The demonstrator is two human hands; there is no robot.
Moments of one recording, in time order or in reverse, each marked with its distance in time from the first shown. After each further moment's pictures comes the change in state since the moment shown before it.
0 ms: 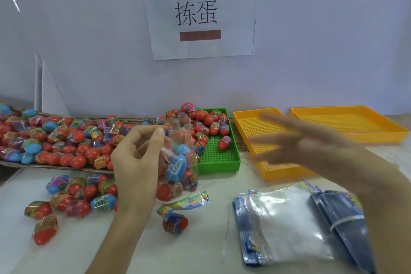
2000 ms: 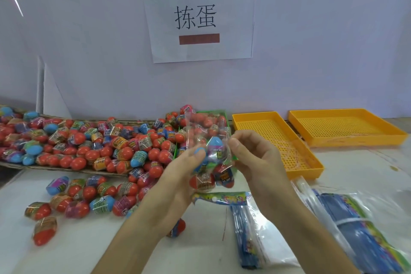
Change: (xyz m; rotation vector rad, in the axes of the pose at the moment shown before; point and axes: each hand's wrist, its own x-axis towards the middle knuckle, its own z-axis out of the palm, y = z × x) left_hand -0.017 -0.005 0.034 -0.425 -0.445 -0.714; right_hand 0.051 0.024 0.097 0.296 0.692 0.079
